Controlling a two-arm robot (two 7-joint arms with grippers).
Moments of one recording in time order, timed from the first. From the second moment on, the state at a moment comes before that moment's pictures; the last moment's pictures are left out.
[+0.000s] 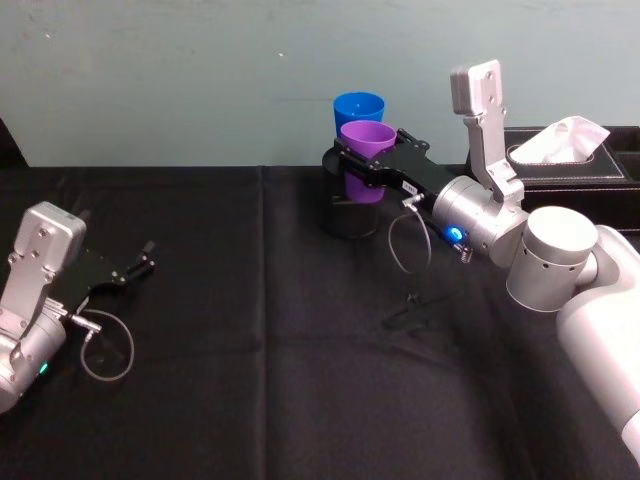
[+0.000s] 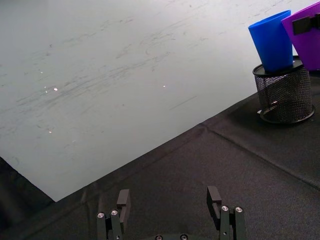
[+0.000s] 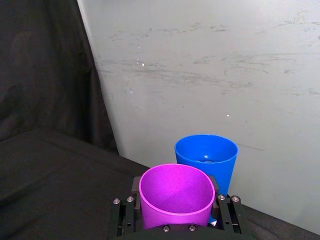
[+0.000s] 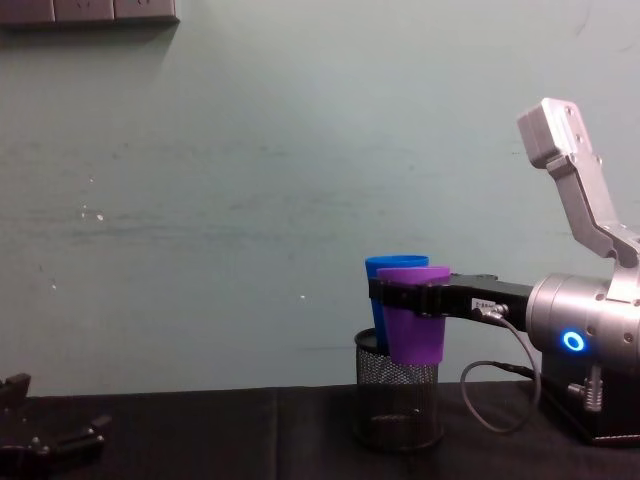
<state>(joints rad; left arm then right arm) -0.20 0.60 0.45 -1.41 -0.25 -0.12 0.03 0.63 0.16 -0.37 -0.98 0.35 0.00 0.42</state>
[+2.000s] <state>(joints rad) -0.20 0.60 0.45 -1.41 -0.25 -0.12 0.03 0.63 0.16 -0.37 -0.98 0.35 0.00 0.42</state>
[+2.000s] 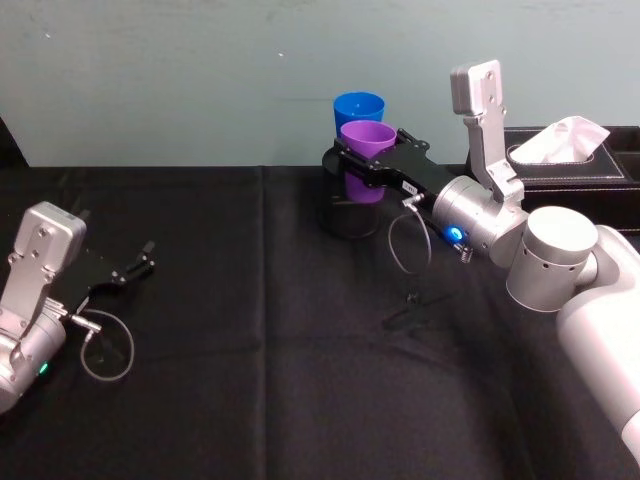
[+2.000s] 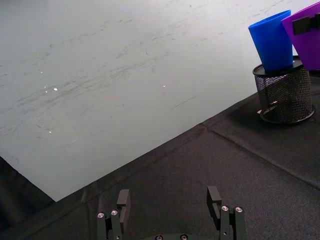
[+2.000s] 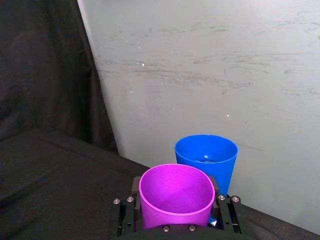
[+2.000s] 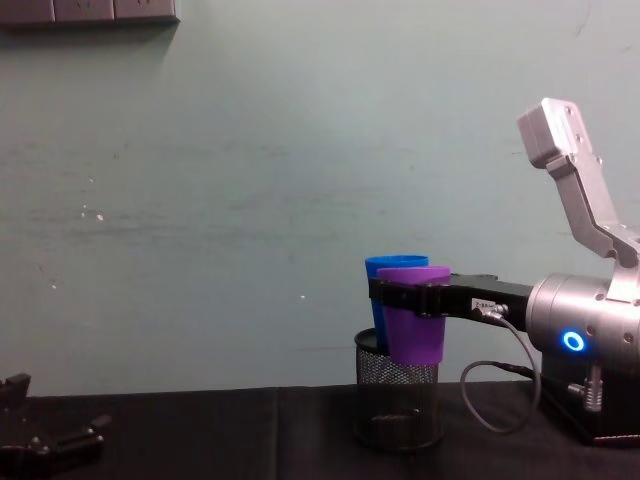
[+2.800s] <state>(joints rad) -0.20 0.60 0.45 -1.41 -0.25 -0.12 0.03 0.63 0.16 -0.37 -0.98 0.35 0.00 0.42</state>
